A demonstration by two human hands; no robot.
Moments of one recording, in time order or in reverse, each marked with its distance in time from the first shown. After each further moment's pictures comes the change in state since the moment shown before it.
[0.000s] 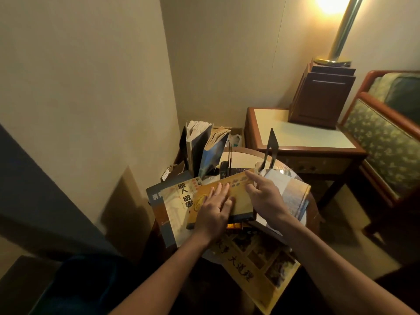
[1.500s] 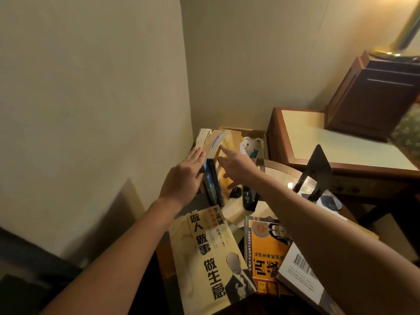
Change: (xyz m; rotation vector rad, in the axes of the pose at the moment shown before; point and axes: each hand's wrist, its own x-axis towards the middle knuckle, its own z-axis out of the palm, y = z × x) left_hand 0.184 -0.098 -0.126 0.563 0.280 0.350; right_hand 0.231 -0.052 0.105 -0.374 -0.361 -0.062
